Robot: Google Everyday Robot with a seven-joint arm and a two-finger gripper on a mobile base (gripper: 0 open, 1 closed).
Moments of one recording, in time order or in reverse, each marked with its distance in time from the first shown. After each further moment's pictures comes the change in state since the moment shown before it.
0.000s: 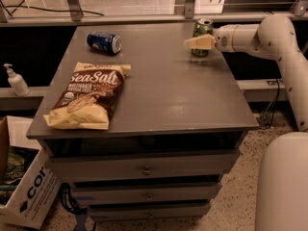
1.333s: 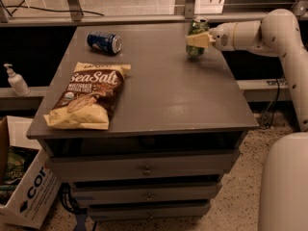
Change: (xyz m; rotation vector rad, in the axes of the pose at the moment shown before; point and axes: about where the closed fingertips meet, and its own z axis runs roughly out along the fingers) arm -0.010 0.043 -0.009 -0.147 0.006 0.010
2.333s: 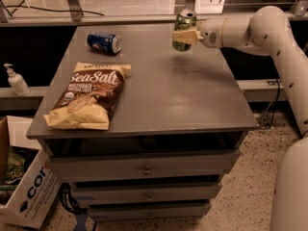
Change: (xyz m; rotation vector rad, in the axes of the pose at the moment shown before) arm -0.034 0.052 0.020 -0.064 -0.079 -0.117
